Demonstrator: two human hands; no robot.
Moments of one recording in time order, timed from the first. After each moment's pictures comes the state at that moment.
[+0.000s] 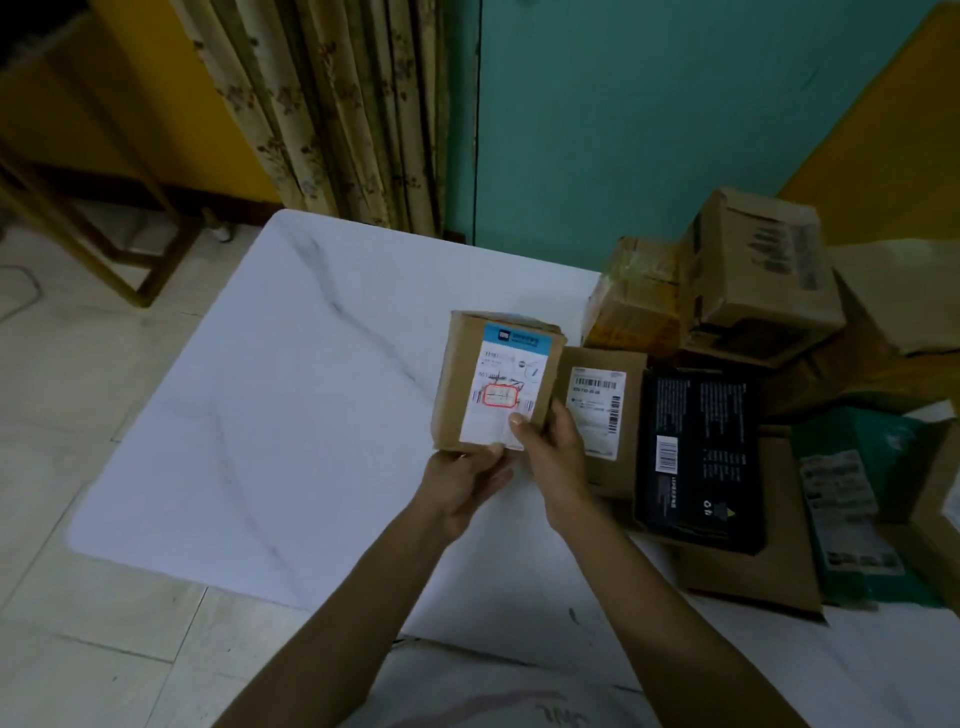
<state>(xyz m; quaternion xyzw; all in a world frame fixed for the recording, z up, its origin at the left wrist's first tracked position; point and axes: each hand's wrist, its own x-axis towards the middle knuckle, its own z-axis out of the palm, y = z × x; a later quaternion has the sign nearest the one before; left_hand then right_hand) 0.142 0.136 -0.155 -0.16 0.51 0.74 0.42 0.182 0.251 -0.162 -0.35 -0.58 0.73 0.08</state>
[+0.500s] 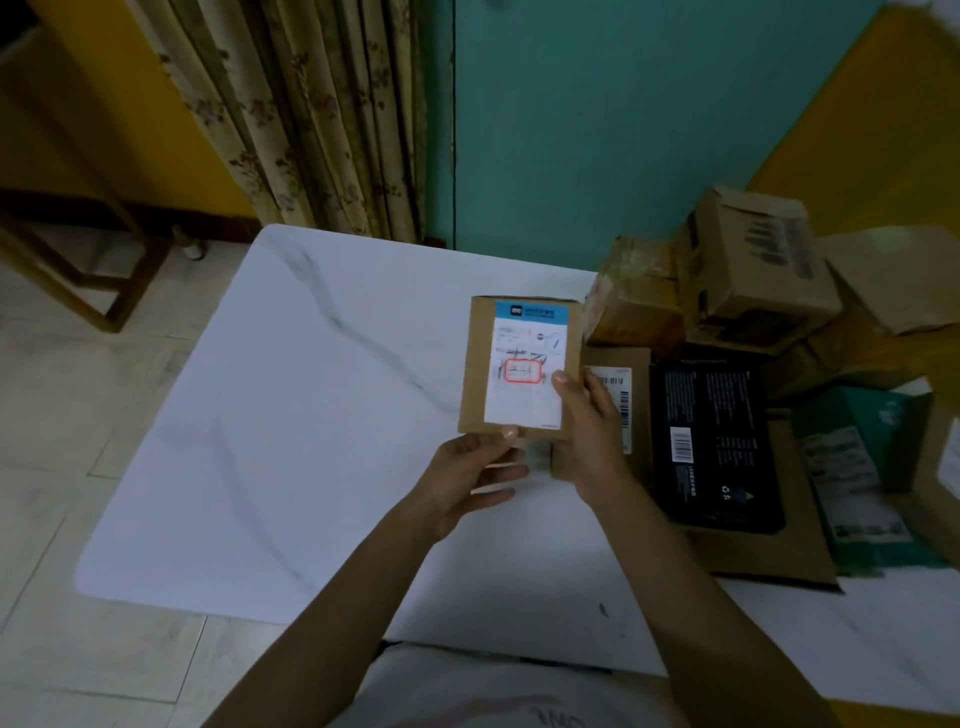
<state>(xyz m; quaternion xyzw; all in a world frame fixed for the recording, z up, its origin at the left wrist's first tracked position) 0.110 0.104 -0.138 -0.05 0.57 0.64 0.51 0.164 0.252 -0.132 -0.38 -0.52 0.75 0.15</state>
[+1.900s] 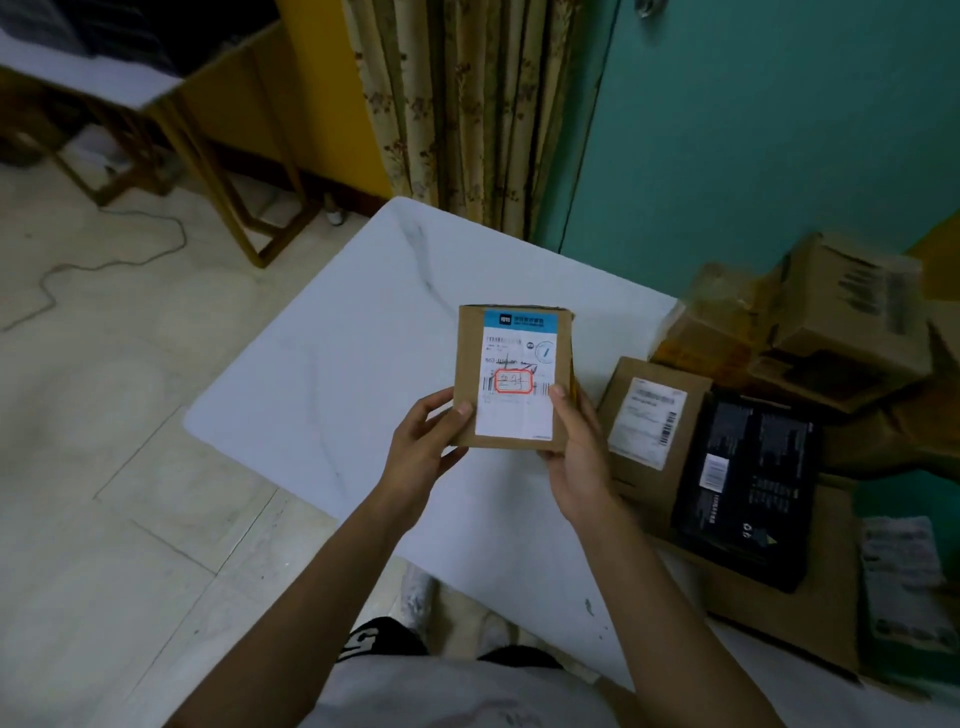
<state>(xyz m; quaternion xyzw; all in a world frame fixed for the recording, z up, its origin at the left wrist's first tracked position) 0.173 0.050 -0.112 -0.10 0.63 0.74 0.20 0.191 0.211 -0.126 -0.25 -0.49 0.84 0.03</state>
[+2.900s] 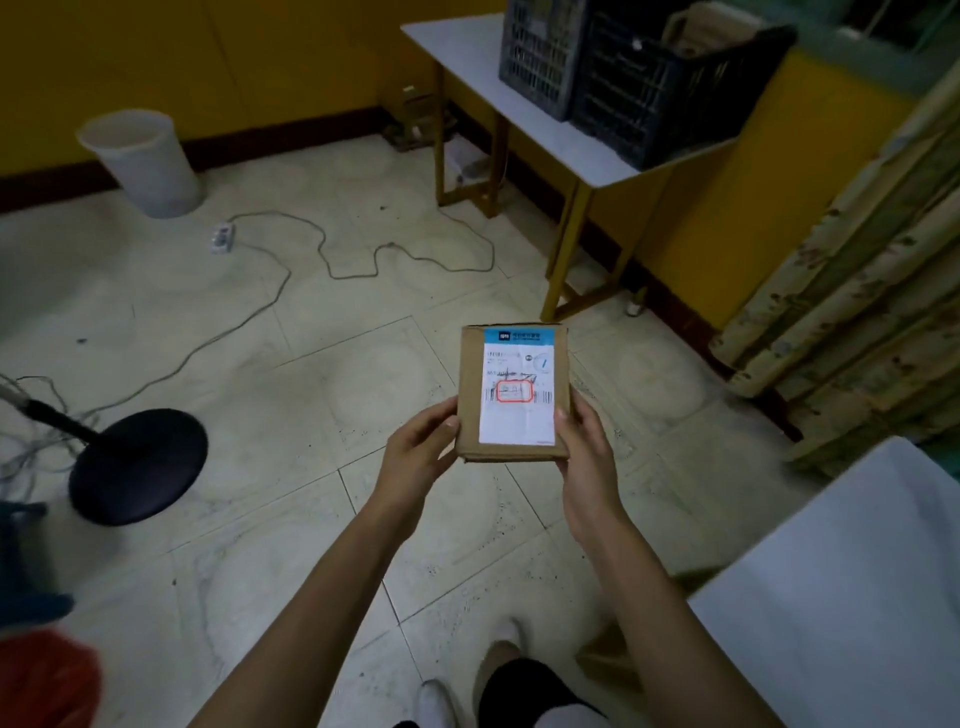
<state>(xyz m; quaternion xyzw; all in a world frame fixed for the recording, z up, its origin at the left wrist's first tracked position) -0.037 -0.564 -0.107 -0.24 0.61 0.75 -0.07 -0.104 -0.408 -0.110 -0.03 -0.66 0.74 -0.15</state>
